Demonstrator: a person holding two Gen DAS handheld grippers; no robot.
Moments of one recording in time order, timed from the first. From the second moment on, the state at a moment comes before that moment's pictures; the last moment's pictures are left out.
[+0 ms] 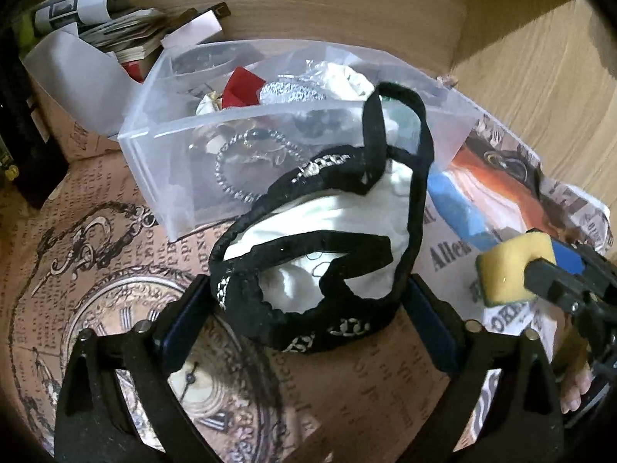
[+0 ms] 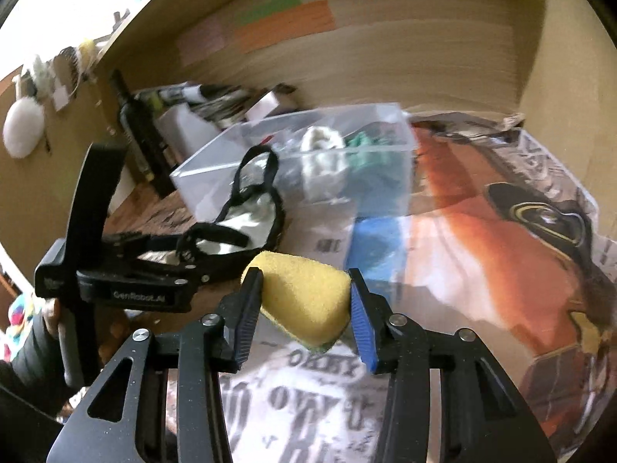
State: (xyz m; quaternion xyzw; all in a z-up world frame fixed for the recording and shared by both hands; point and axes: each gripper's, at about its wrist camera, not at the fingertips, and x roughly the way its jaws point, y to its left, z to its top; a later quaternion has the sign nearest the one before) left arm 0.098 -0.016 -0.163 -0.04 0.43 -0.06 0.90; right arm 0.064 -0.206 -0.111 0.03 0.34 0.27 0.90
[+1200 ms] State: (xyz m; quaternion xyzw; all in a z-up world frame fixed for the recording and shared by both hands) left arm 0.052 -0.010 -0.063 -0.04 0.28 -0.09 0.95; right arm 0.088 -0.210 -0.053 0.04 0.24 0.26 0.93
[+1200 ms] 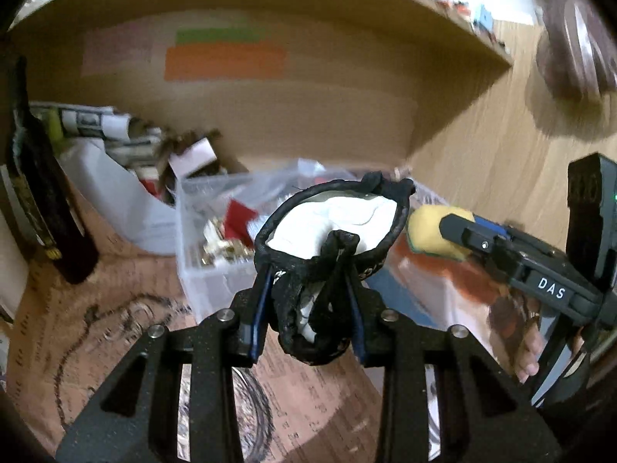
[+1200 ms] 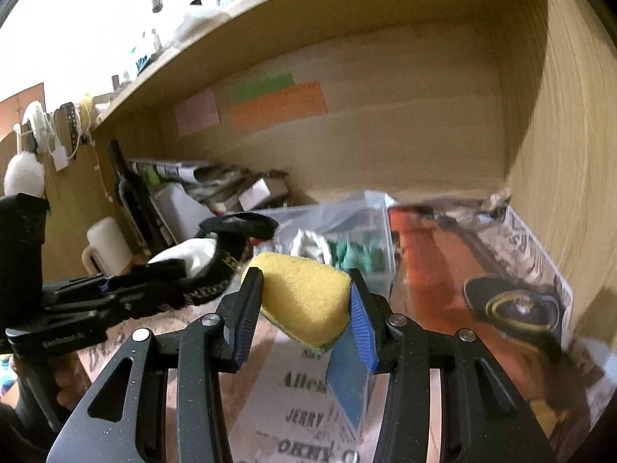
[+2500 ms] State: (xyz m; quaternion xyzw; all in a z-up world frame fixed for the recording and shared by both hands) left arm 0.157 0.029 -0.097 -0.03 0.35 -0.04 0.93; right arm 0.188 -0.160 -0.090 -0.01 0.31 0.23 0.92
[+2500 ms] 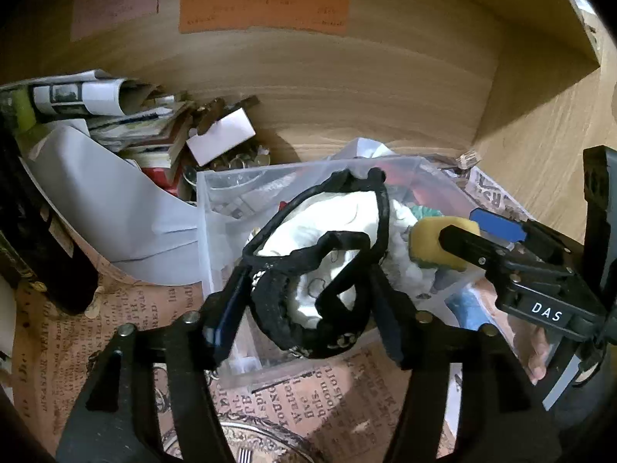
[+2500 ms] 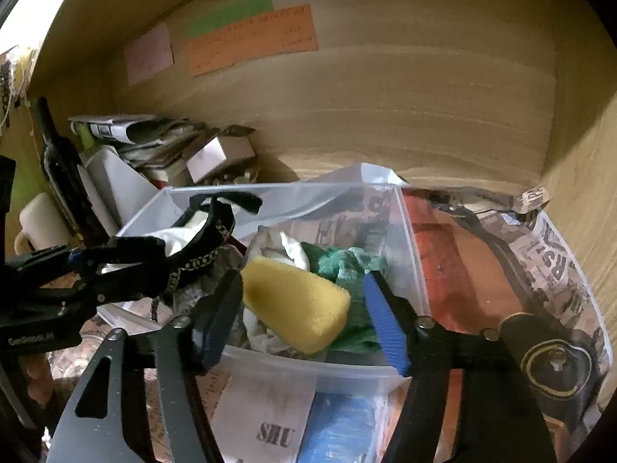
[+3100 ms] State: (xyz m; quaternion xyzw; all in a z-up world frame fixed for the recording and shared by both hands) left arm 0.070 0.025 -0.014 -0.01 0.19 -0.01 0.98; right arm 0.116 -0.171 -0.009 0.01 0.19 0.25 0.95
